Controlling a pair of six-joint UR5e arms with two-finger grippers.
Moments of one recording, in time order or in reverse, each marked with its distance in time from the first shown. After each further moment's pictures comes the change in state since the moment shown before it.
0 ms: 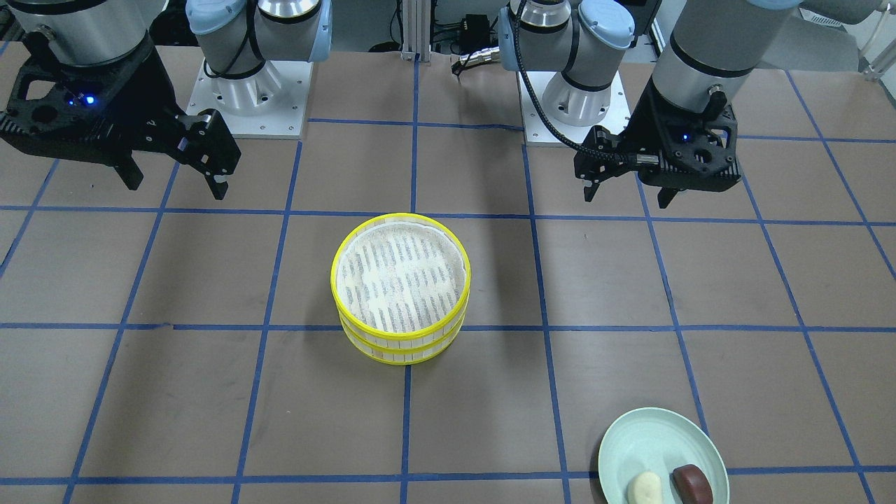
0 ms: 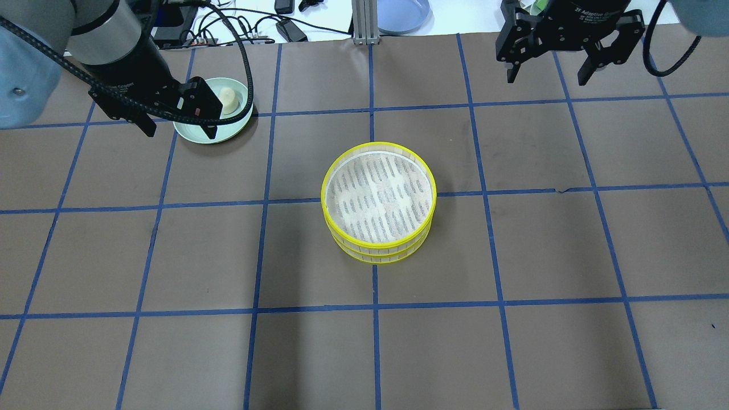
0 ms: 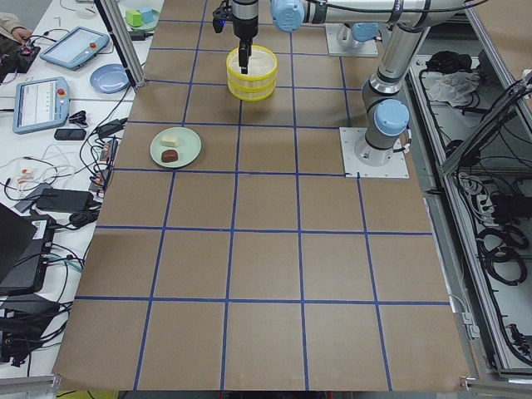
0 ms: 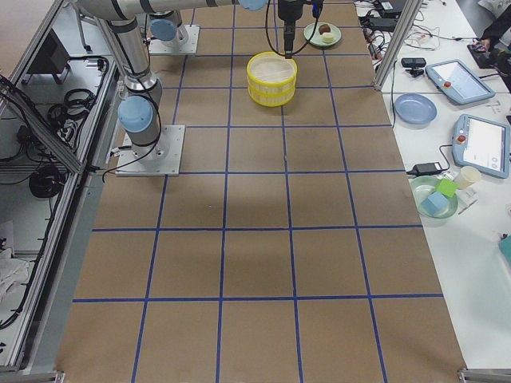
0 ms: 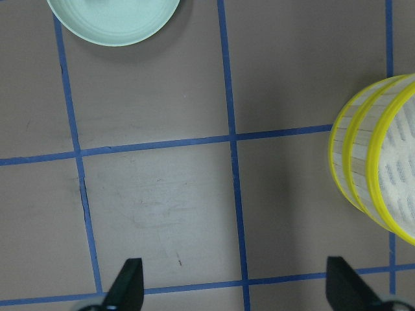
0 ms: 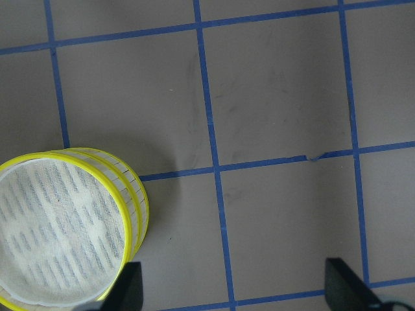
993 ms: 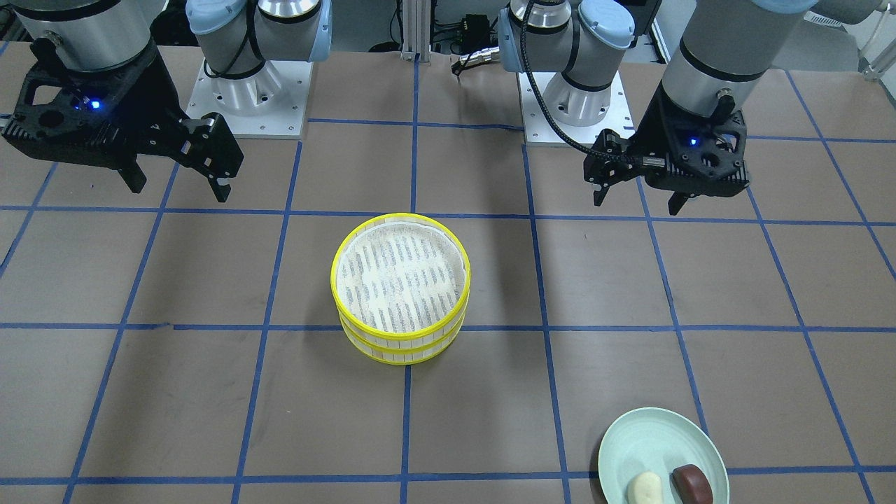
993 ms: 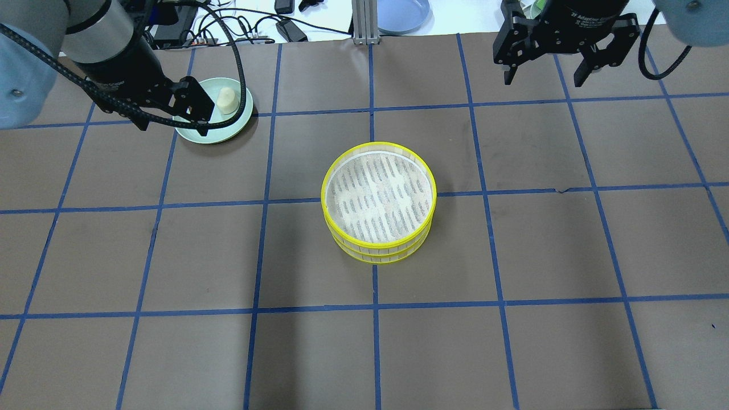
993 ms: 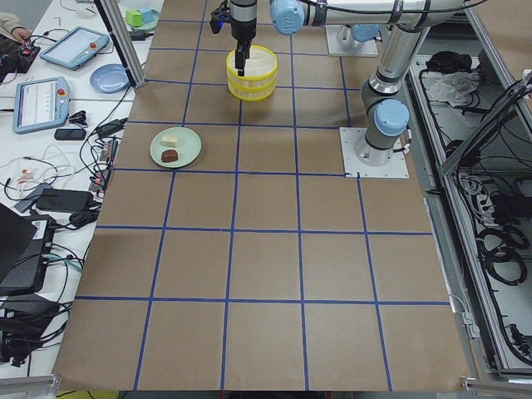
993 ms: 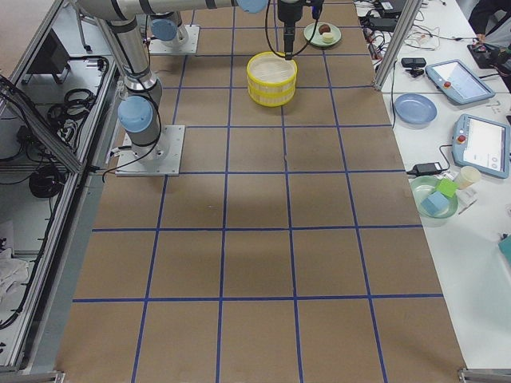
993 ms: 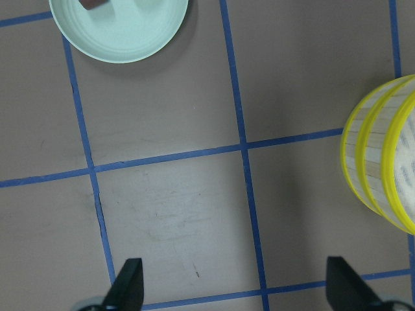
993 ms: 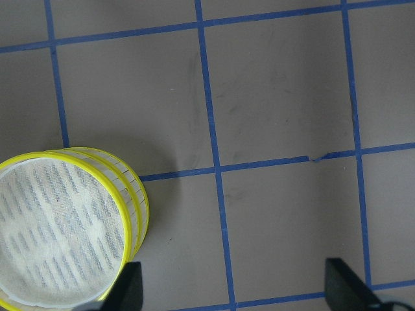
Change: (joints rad) left arm 0.025 -0.002 -0.005 0.041 0.013 0.076; right arm 0.002 -0.002 0.013 -0.010 0.000 -0.002
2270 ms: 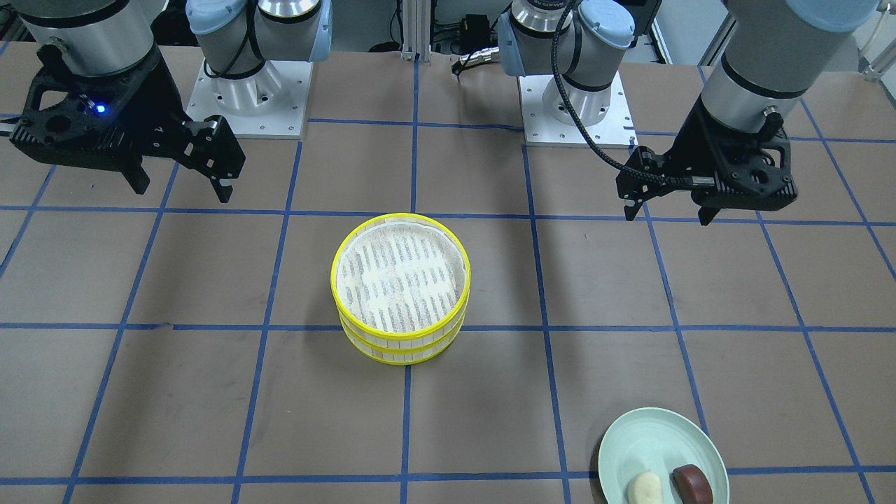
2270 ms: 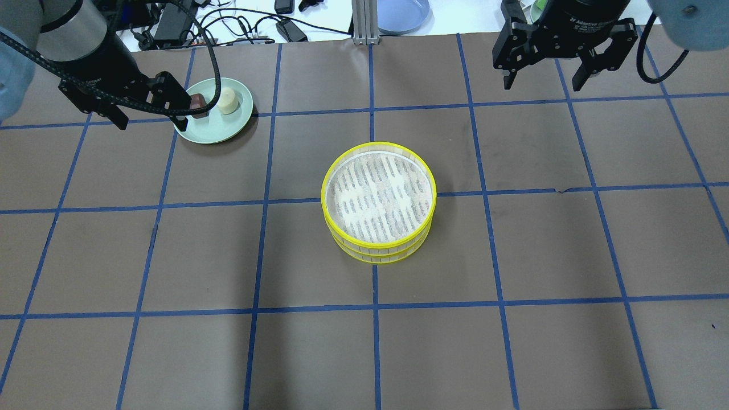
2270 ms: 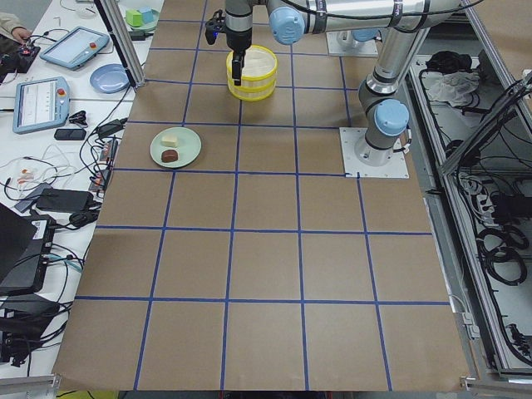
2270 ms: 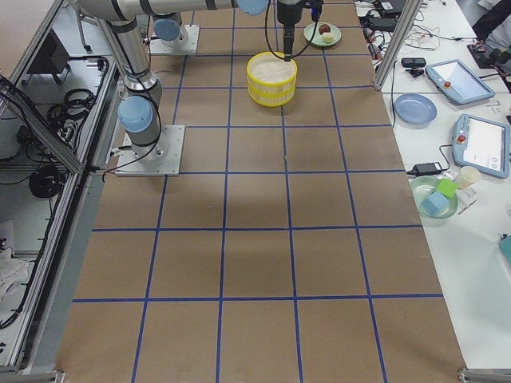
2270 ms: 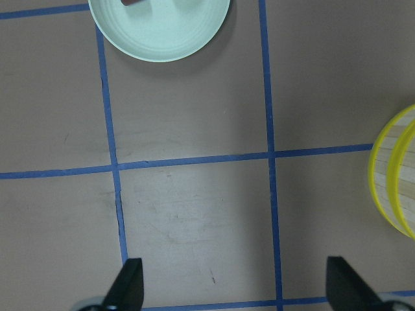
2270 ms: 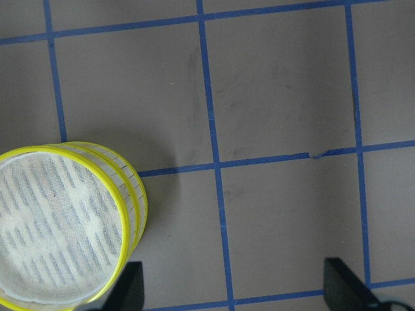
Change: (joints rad) left arm 0.064 -0.014 -0.003 0.012 0.001 -0.007; right arm 0.000 -0.001 0.010 0.002 0.000 -0.009
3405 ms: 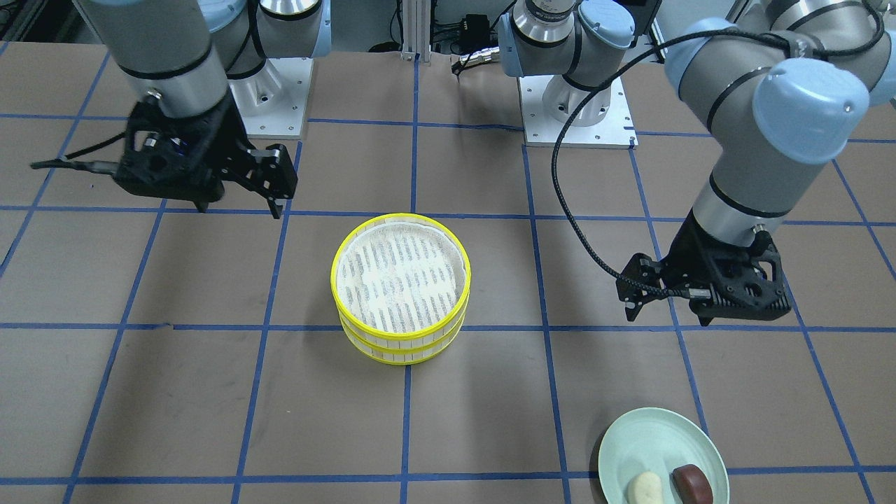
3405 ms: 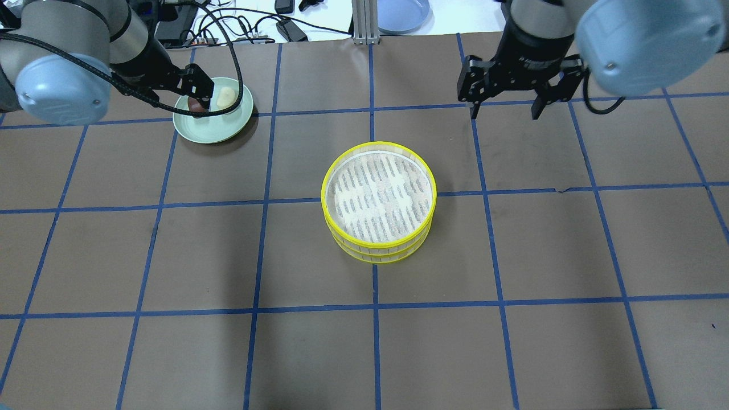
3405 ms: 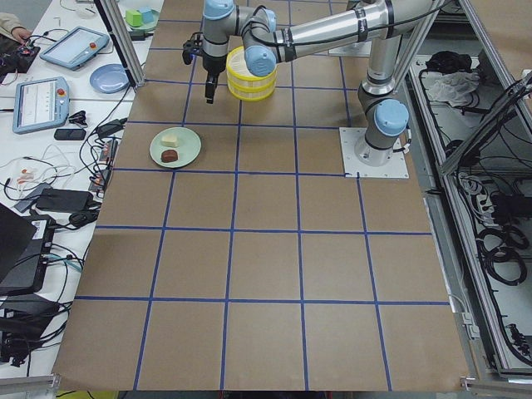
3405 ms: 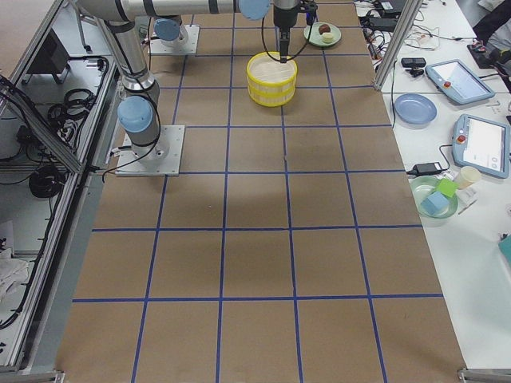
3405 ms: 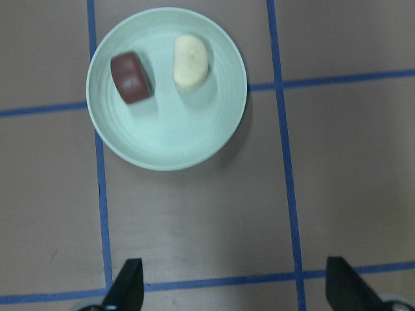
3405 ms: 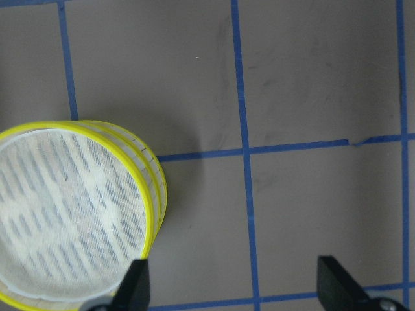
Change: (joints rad) left arm 0.004 -0.213 -0.031 0.427 -0.037 0.021; right arm 0.117 0.056 0.135 -0.125 -0.009 0.085
